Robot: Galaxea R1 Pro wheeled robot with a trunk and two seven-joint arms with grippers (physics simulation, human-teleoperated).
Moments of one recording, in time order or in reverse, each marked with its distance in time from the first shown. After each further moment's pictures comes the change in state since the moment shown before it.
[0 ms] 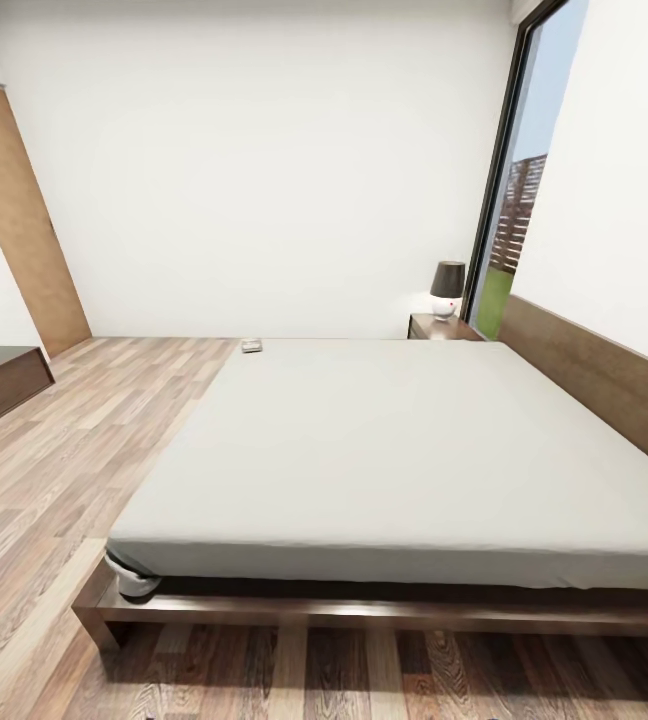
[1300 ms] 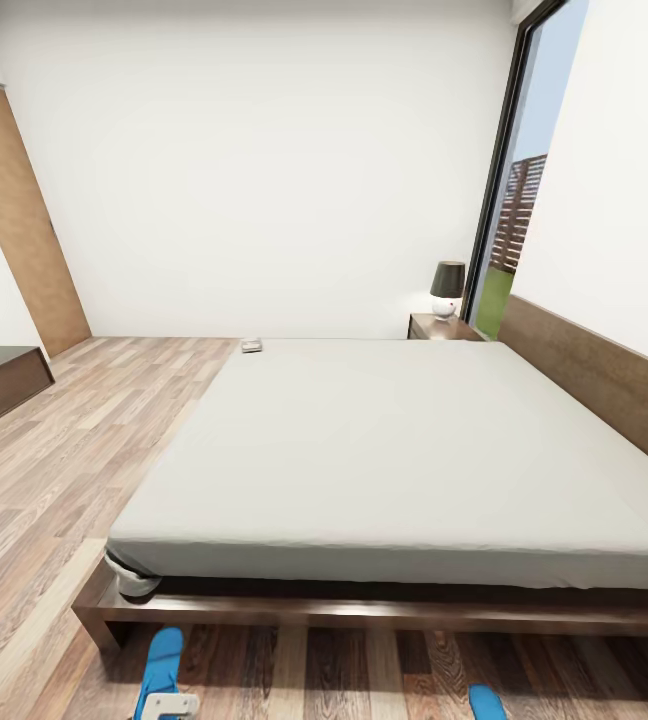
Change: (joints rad) left arm -0.222 -0.006 0.007 0.011 -0.002 0.159 0.002; right arm -0.152 0.037 0.066 0.168 -0.001 -0.097 -0.178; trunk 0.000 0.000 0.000
